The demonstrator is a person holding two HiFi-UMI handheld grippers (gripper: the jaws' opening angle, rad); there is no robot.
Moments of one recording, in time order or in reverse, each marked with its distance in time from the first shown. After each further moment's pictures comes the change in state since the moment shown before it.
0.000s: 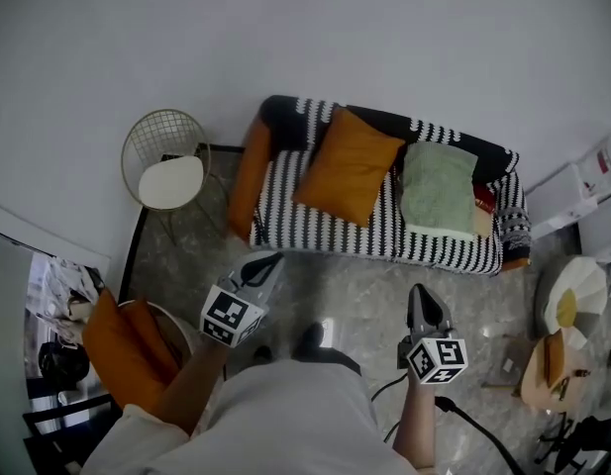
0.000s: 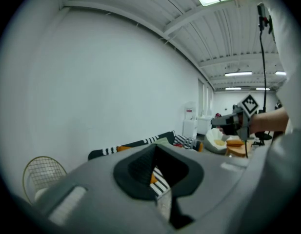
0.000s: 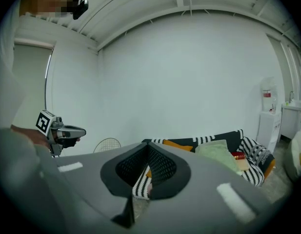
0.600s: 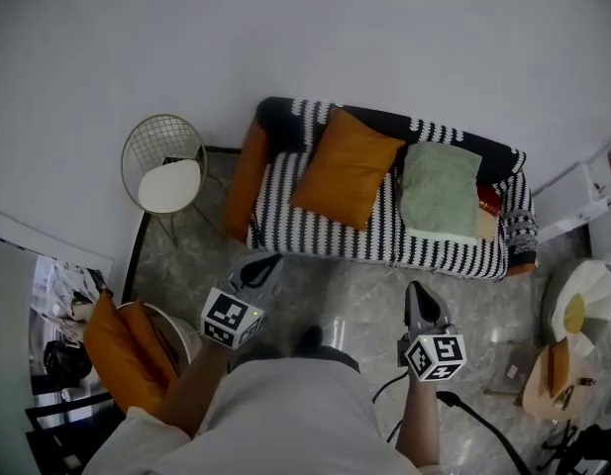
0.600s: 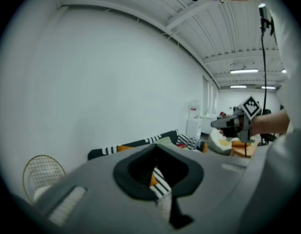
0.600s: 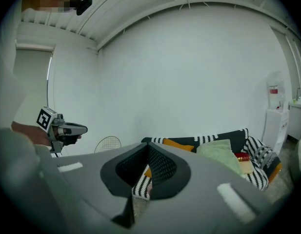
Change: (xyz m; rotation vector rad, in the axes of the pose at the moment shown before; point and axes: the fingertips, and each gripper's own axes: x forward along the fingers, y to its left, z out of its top) left arm 0.073 -0.018 0.014 -0.015 0.027 0.045; right arm 0.033 -0.073 0.003 -0.004 0.030 0.057
